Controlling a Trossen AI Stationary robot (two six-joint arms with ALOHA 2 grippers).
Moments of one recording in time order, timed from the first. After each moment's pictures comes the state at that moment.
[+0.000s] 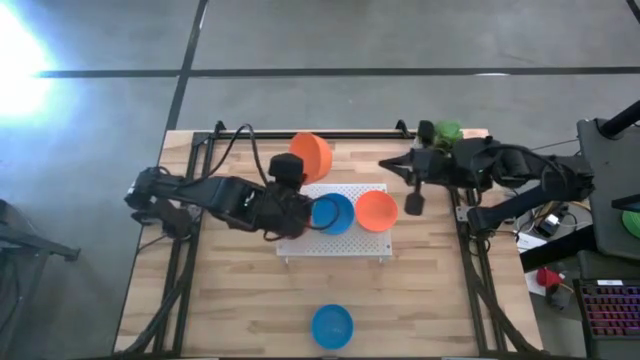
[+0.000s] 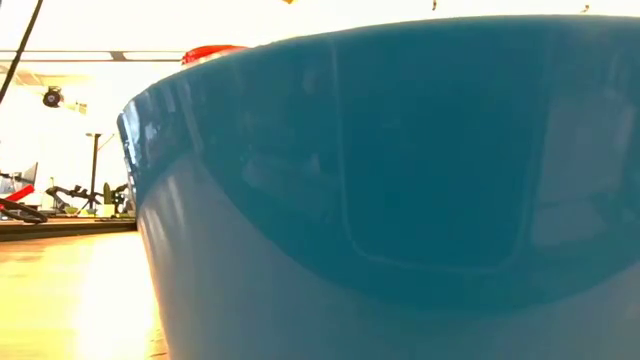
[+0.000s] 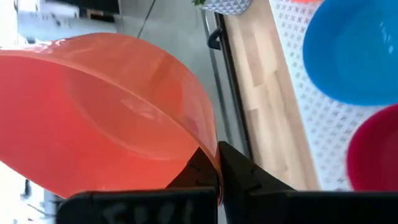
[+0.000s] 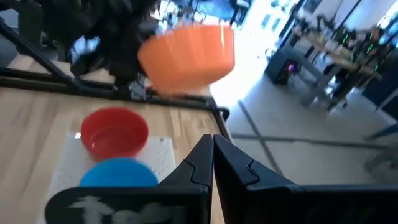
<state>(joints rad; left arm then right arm) -0.27 1.65 1.92 -1.22 -0.95 0.47 0.14 1.12 1.45 -0.65 0.42 -0.15</state>
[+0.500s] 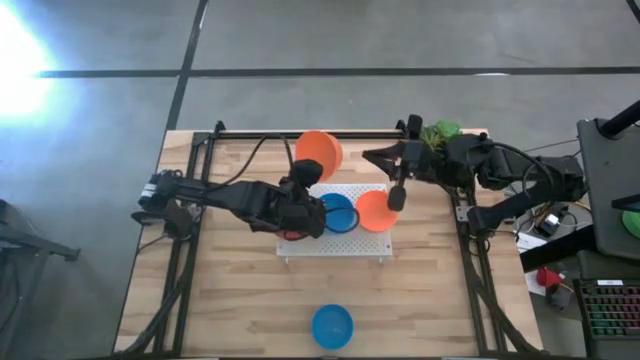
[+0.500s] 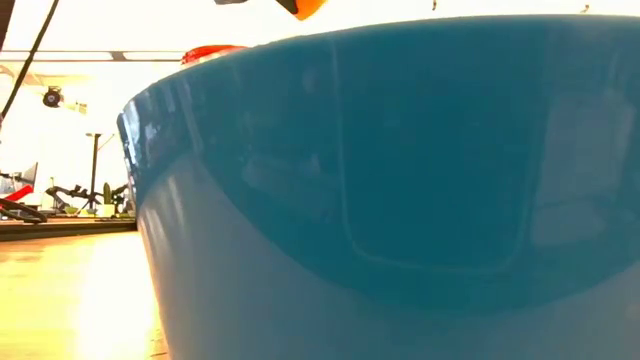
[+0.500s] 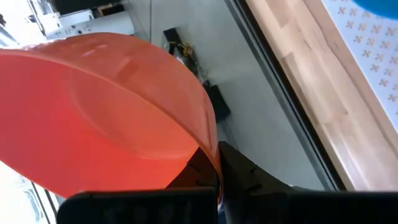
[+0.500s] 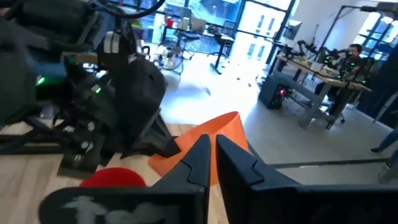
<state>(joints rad) -0.22 1.75 1.91 -1.22 -1.12 0.76 0.12 1.21 1.45 -0.37 0.42 -0.14</state>
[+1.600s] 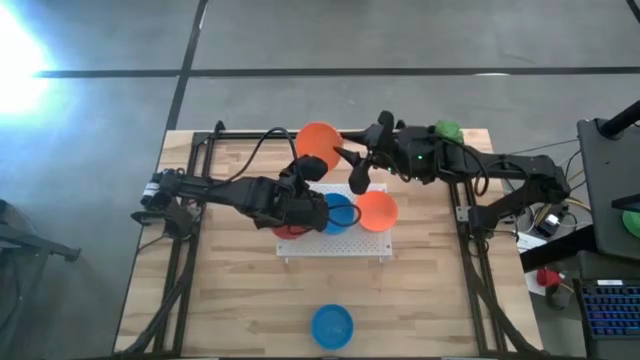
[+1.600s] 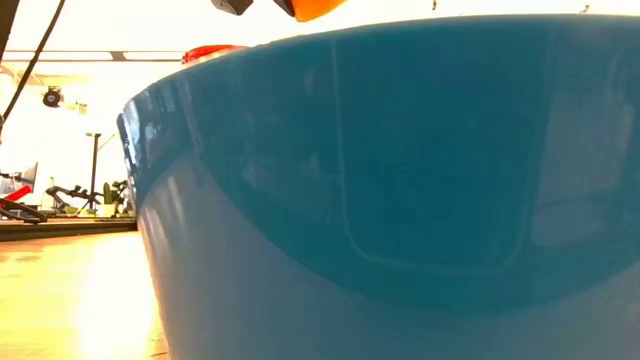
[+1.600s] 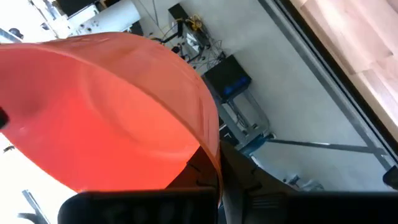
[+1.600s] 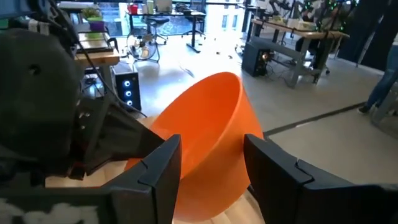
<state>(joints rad) -0.19 1.76 1.91 -1.21 -1.23 0.98 -0.05 1.39 1.45 -0.27 0.41 0.05</state>
